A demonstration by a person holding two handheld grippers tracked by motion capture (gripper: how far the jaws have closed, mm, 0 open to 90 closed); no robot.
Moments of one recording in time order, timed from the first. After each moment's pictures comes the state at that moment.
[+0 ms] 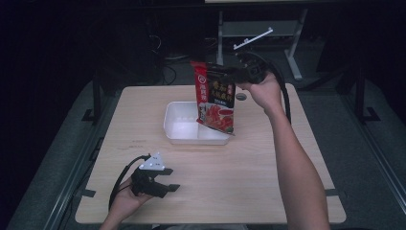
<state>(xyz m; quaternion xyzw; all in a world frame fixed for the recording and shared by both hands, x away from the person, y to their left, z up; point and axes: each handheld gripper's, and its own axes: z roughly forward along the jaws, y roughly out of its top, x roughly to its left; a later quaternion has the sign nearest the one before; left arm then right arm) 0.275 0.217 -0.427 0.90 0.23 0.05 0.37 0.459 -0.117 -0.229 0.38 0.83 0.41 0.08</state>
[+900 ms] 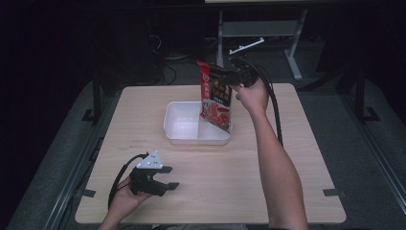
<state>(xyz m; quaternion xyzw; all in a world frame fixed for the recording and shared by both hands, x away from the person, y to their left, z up) 0.275 0.218 -0.422 0.90 0.23 0.05 0.38 0.484 -0.104 -0.269 0.45 0.79 0.39 0.13</state>
